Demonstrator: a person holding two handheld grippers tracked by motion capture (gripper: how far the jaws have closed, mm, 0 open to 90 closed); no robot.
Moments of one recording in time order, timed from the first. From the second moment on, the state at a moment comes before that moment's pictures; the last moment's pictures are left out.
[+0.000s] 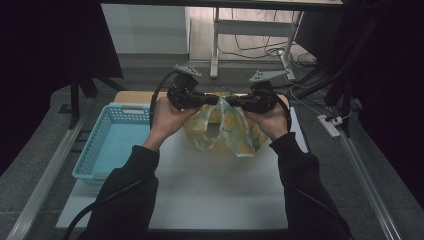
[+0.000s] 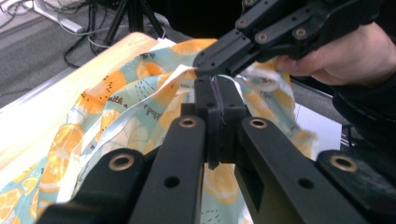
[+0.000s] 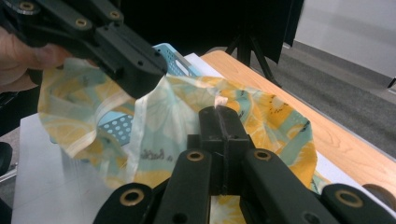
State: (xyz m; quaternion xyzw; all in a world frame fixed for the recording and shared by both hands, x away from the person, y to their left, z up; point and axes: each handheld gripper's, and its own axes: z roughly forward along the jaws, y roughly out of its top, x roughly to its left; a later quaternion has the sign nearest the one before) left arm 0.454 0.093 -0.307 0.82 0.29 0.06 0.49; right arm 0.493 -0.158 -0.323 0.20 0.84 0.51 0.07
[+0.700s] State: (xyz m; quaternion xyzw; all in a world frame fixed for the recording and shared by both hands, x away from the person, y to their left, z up) left arm 0.442 0.099 -0.248 0.80 0.28 0.10 0.52; right arm 0.482 -0.152 -0.272 0.17 0.82 0.54 0.09
